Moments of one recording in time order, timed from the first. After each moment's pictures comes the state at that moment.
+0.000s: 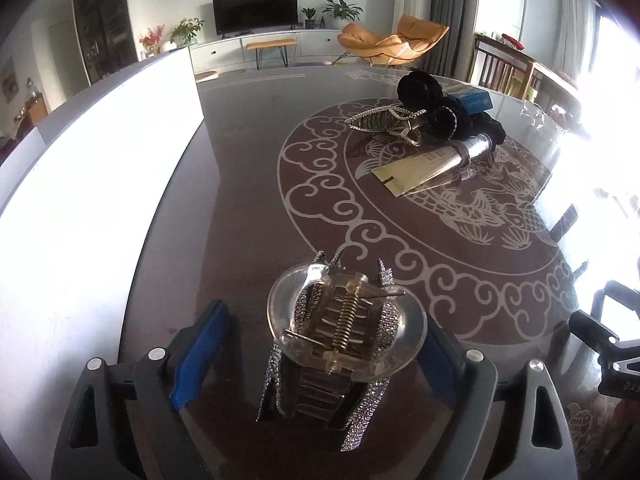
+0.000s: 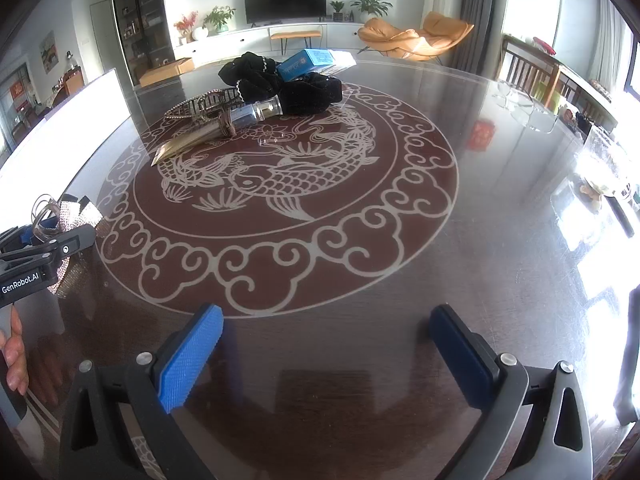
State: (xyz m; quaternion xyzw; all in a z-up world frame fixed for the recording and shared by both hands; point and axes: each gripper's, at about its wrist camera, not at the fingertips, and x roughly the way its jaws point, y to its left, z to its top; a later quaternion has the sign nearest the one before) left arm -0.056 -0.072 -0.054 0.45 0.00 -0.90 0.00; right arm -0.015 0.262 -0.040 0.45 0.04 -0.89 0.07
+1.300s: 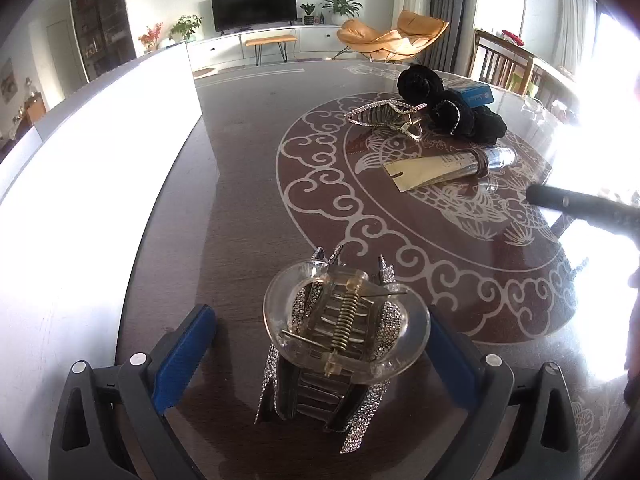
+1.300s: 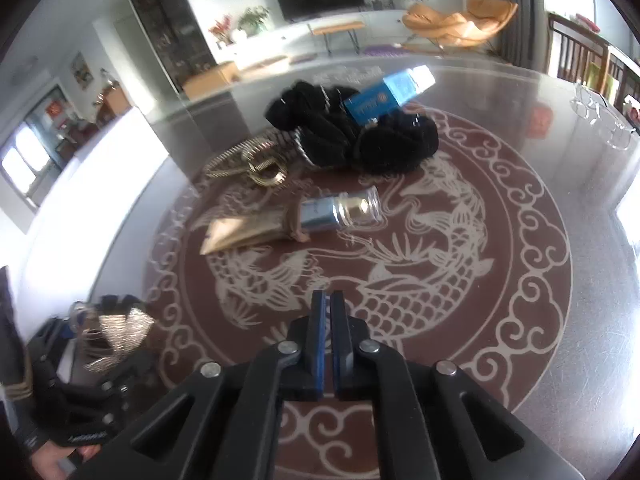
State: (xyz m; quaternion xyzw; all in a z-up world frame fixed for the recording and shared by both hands) left arm -0.054 -0.071 -0.055 0.46 0.00 -0.89 0.01; right arm -0.099 0.222 -0.018 0.45 -0.01 -0.87 0.19
